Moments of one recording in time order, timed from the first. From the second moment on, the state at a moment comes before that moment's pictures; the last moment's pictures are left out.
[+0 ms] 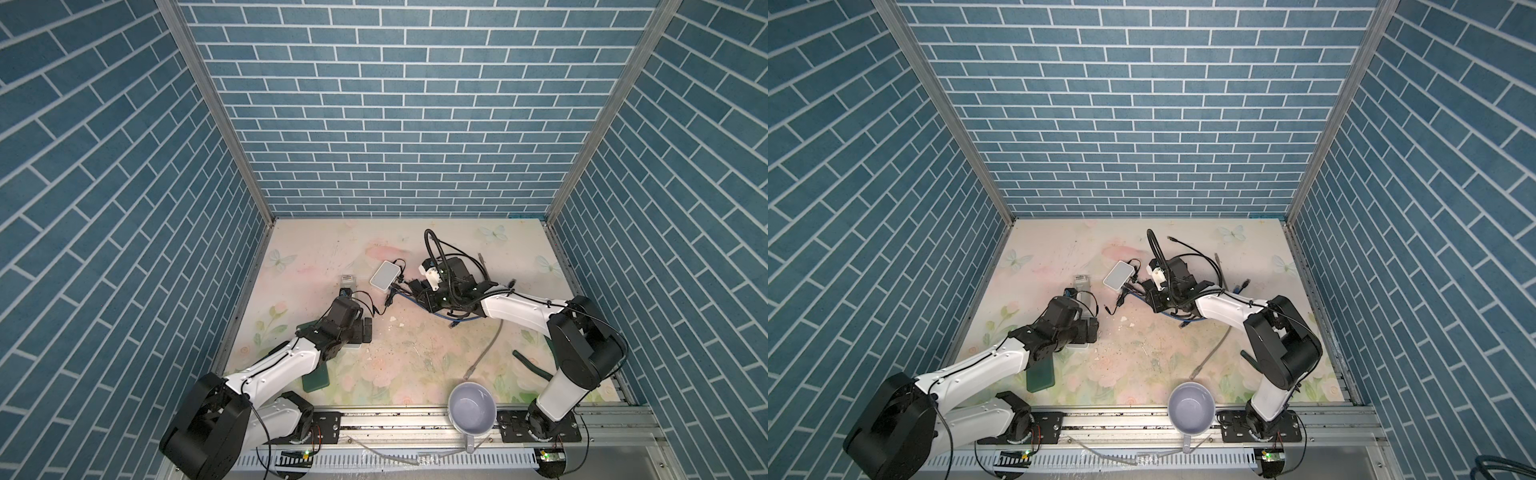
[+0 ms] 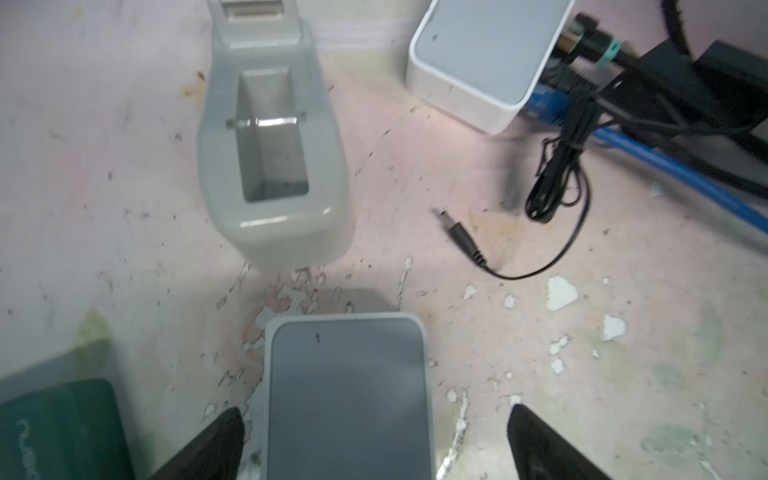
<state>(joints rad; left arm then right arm) -0.54 1.15 0.49 -0.24 -0.15 -0.41 0.70 1.69 1.01 -0.15 -0.29 0.25</state>
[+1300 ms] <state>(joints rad) -0.58 1.65 0.88 -0.22 0.00 -0.15 0.68 1.65 0.96 -0.13 -0.24 0.26</state>
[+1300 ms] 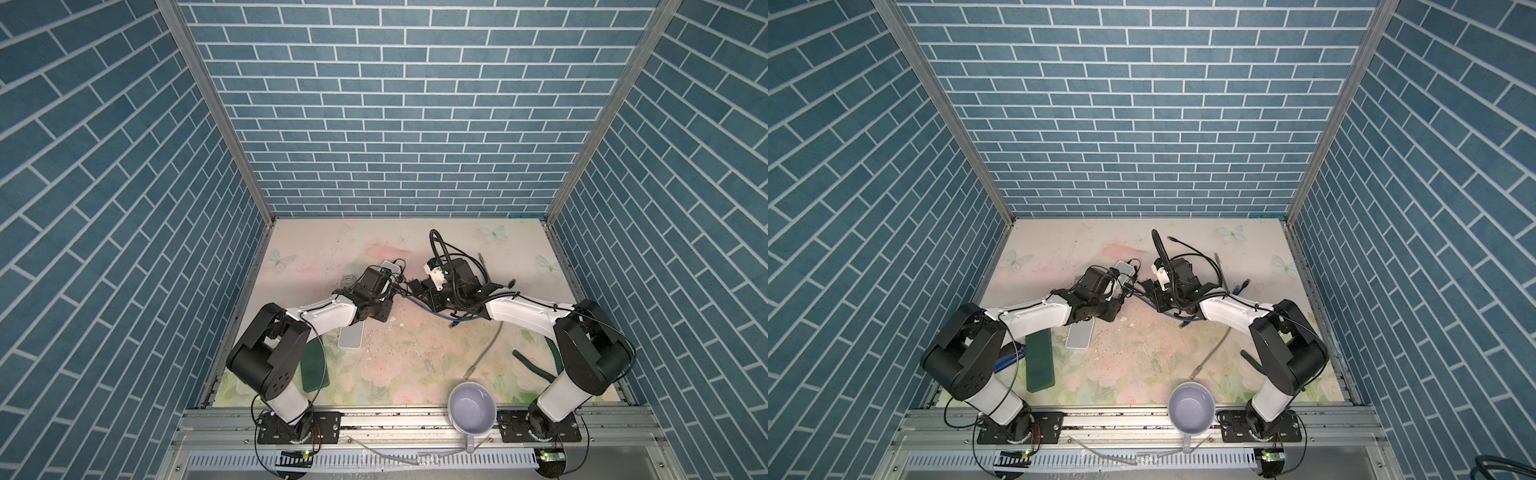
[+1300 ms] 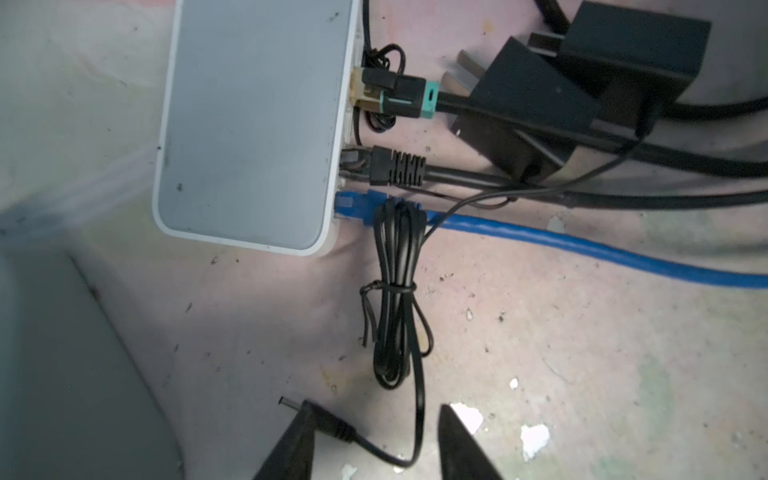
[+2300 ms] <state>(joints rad) -0.58 1.60 1.00 -0.06 0.21 -0.34 0.68 1.49 0.75 0.12 -0.28 0.21</state>
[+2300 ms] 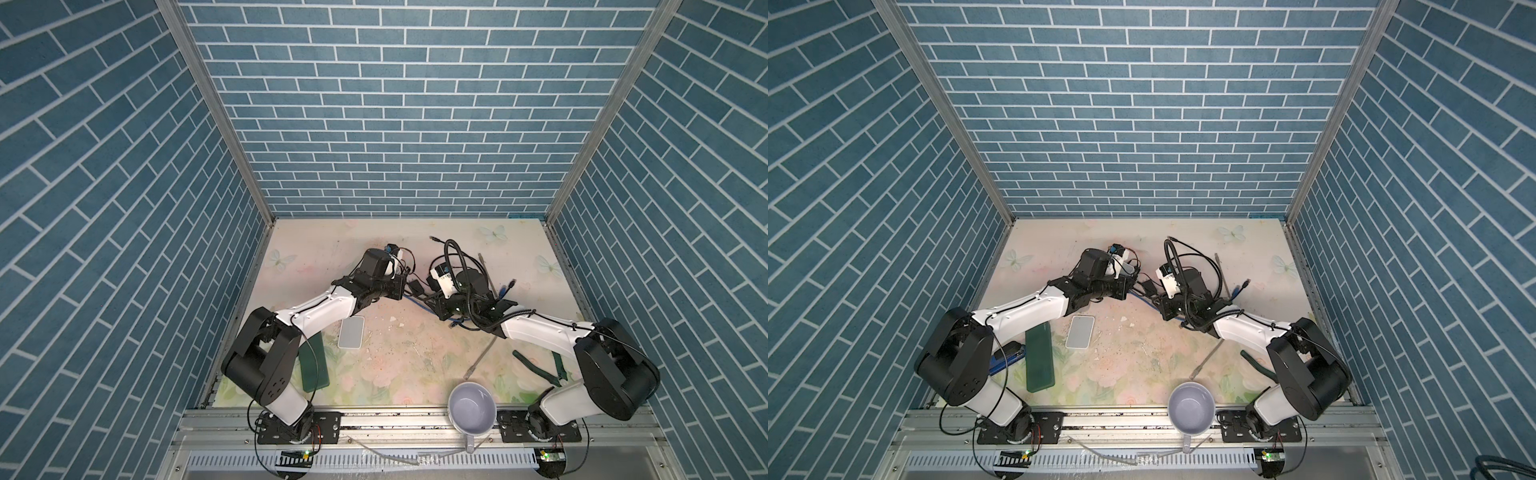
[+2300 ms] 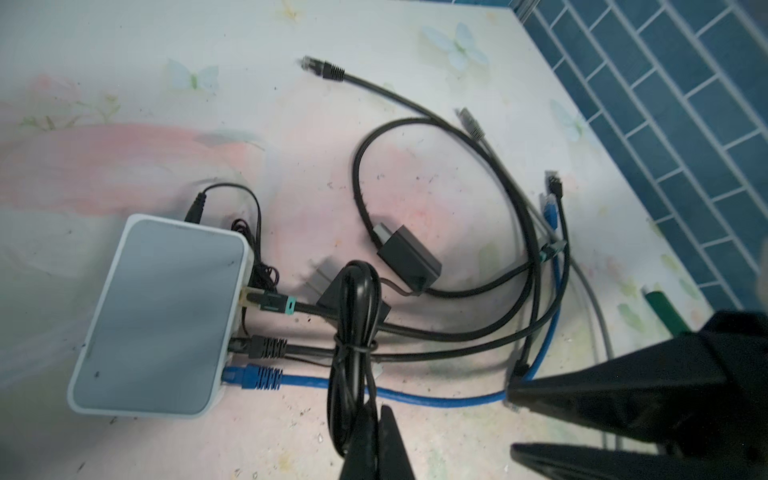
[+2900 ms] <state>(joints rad) -0.63 1.60 0.97 0.14 0.16 -0.52 0.68 1.62 0.75 0.46 -0.30 0.46</state>
